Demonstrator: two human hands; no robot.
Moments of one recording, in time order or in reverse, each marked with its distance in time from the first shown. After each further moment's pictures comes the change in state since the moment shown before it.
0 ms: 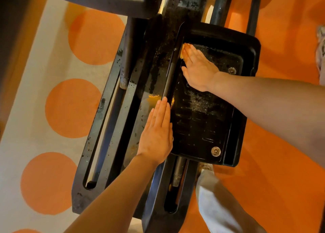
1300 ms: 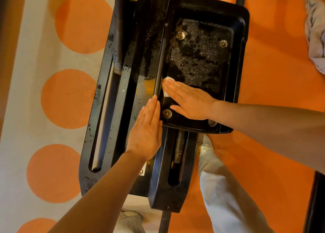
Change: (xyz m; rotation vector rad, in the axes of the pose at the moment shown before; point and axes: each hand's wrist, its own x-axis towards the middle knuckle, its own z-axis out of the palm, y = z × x) left_hand -0.063 -0.020 0.003 -0.027 0.018 0.080; right_hand -0.128 -0.062 0.057 0.021 -0.029 -0.331
